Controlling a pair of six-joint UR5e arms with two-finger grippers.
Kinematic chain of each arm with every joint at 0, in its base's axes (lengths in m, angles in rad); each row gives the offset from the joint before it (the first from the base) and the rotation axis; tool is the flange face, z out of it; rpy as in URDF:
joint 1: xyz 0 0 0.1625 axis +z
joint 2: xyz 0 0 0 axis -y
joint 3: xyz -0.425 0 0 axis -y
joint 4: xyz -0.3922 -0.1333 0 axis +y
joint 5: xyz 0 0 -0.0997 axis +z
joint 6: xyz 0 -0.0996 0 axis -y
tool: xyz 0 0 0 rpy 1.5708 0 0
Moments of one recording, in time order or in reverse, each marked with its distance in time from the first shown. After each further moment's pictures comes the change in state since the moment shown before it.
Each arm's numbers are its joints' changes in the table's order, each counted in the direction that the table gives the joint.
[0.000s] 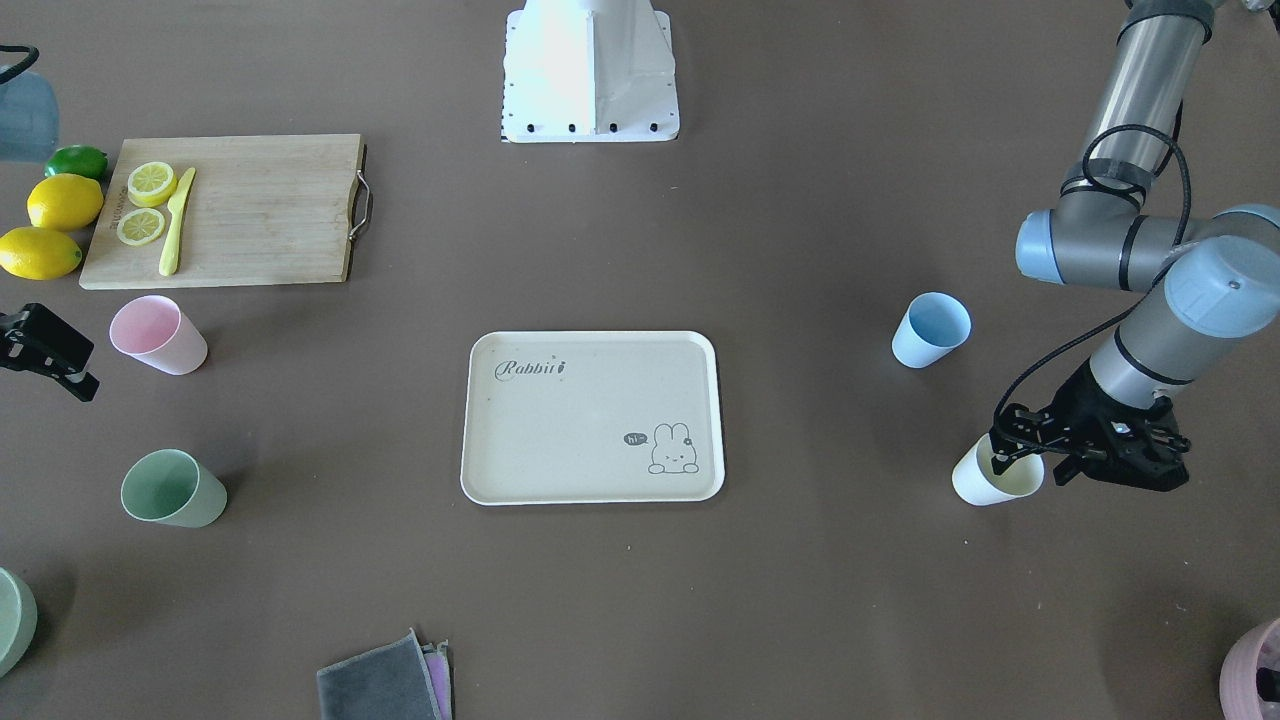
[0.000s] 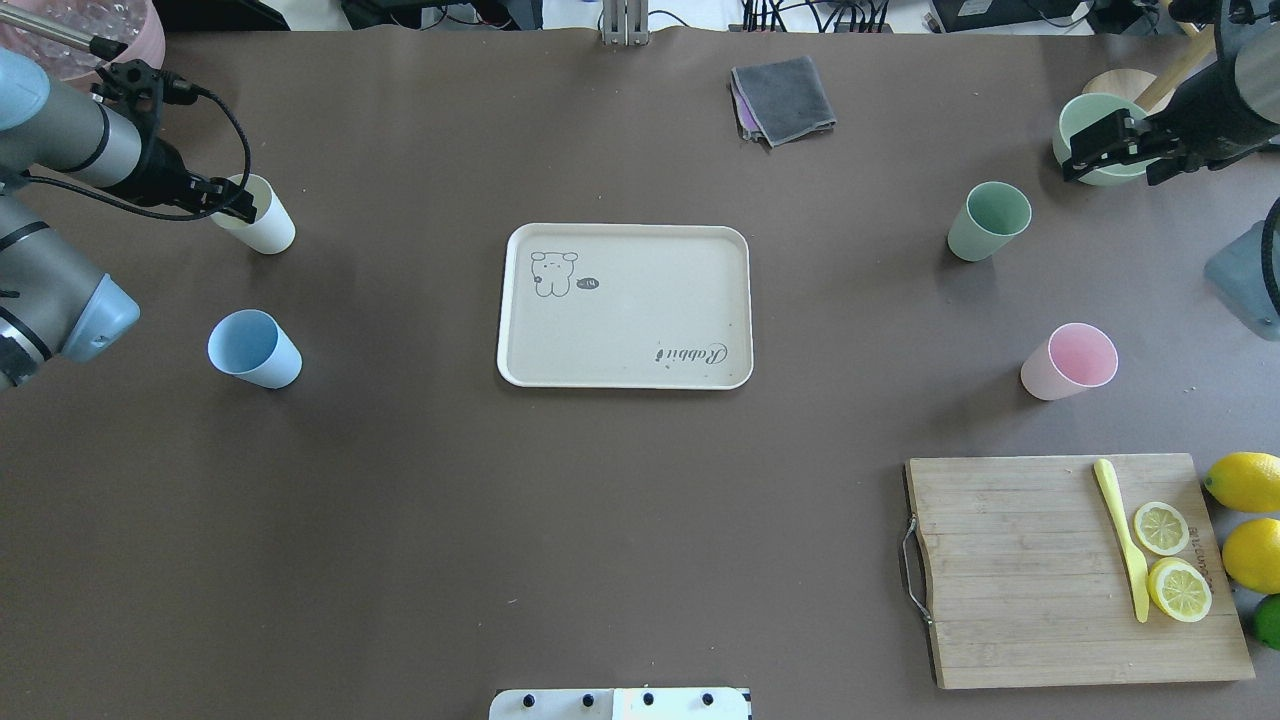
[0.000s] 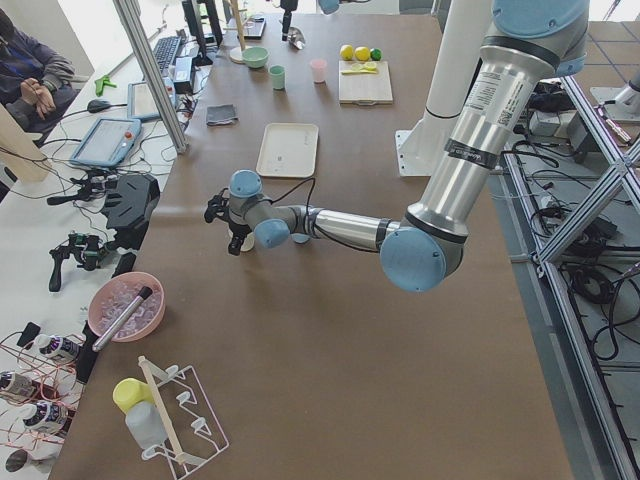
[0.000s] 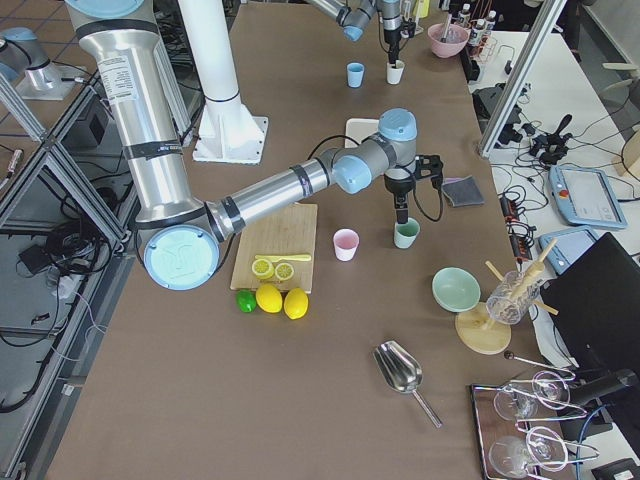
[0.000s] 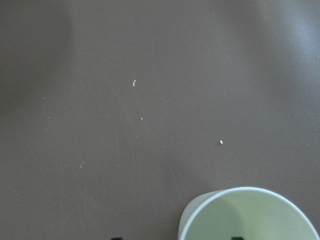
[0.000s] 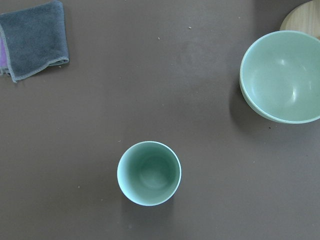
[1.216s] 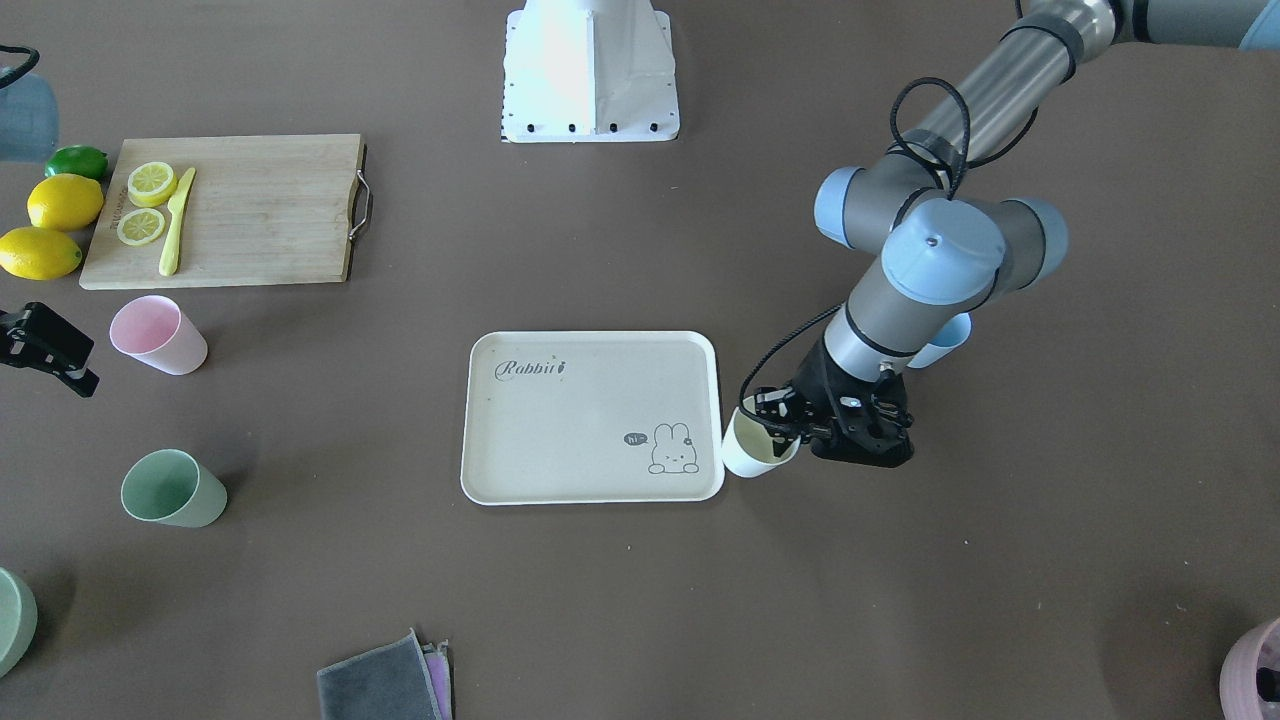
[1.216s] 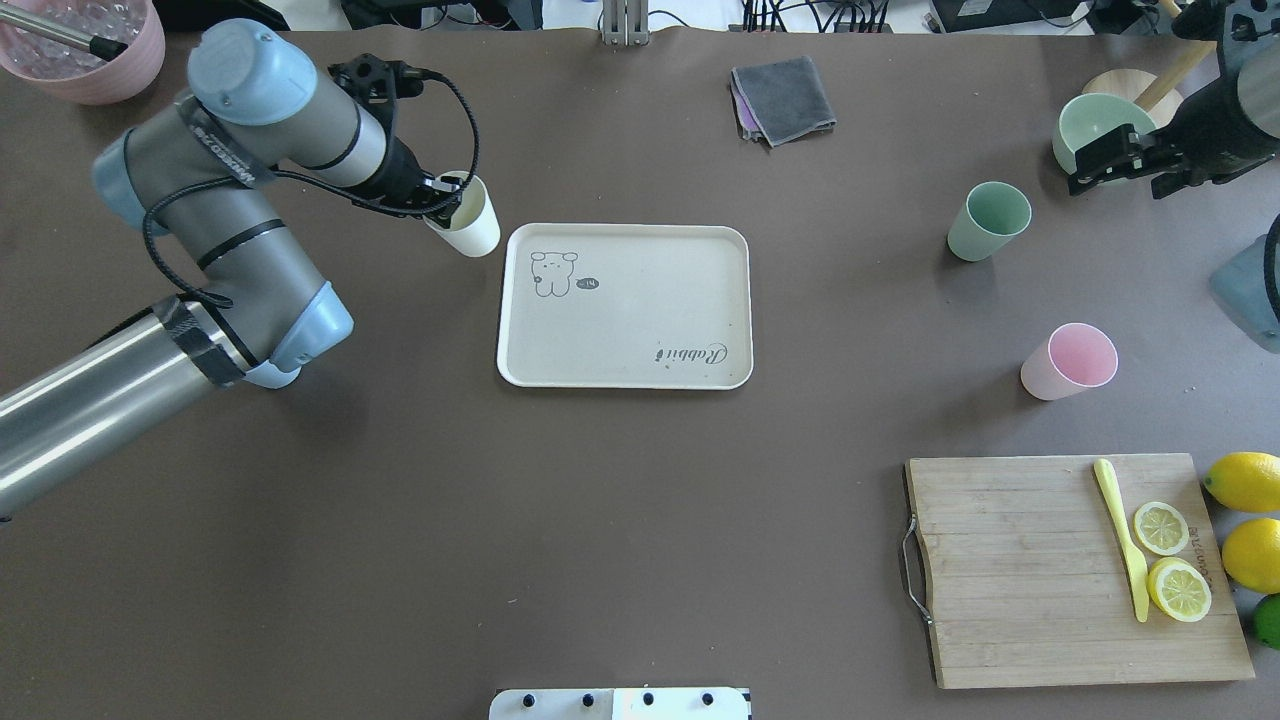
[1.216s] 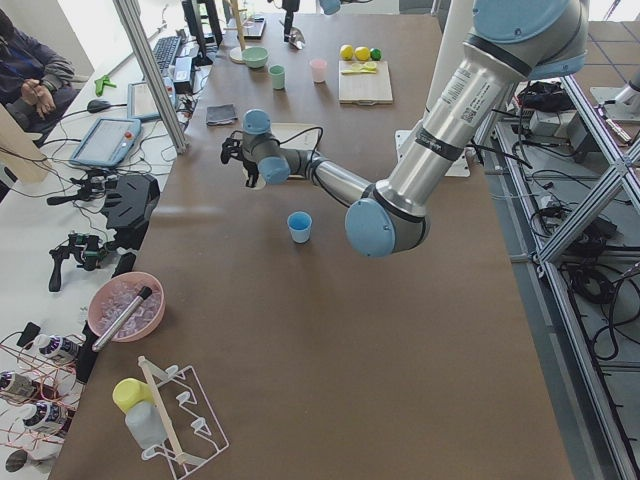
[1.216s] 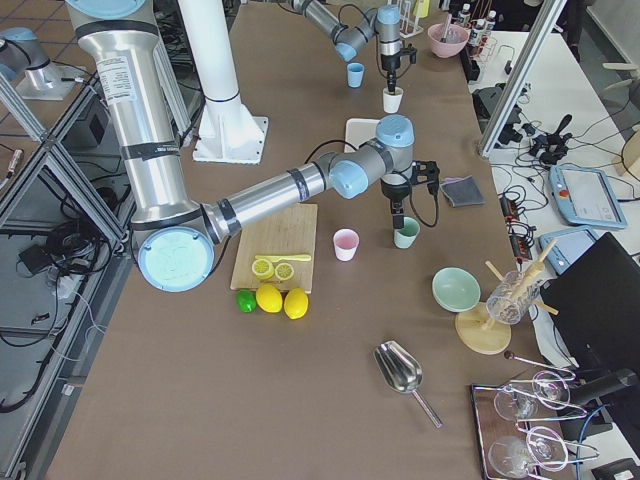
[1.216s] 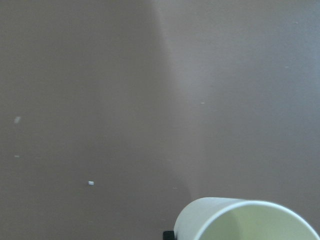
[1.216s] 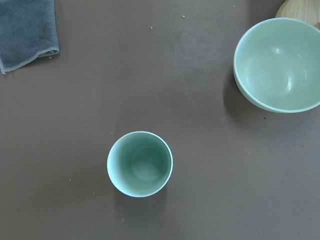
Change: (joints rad) left arm 0.216 -0.299 -0.091 -0.221 -0.047 -0.350; right arm -0.007 -0.023 0.002 -0.005 -0.001 0.001
